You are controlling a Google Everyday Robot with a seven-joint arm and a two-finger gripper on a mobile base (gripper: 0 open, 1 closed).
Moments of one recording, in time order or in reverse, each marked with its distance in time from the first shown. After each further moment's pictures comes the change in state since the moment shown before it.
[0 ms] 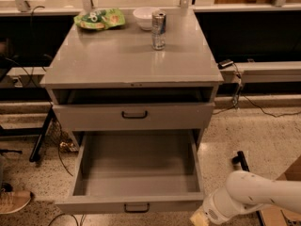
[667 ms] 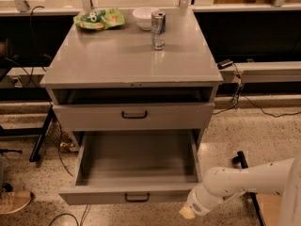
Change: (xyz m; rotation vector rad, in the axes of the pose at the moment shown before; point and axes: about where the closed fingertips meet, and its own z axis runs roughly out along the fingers) arm -0.042 -0.016 0.055 0.055 0.050 -0.128
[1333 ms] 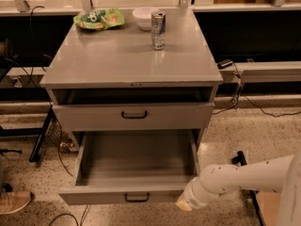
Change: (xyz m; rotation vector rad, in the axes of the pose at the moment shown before) arm -0.025 -0.013 -0.001 0.056 -0.049 -0.131
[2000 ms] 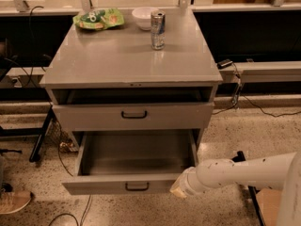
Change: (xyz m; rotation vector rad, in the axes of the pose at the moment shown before) arm -0.050 -0.034 0.003 0.094 -0.118 -0.159
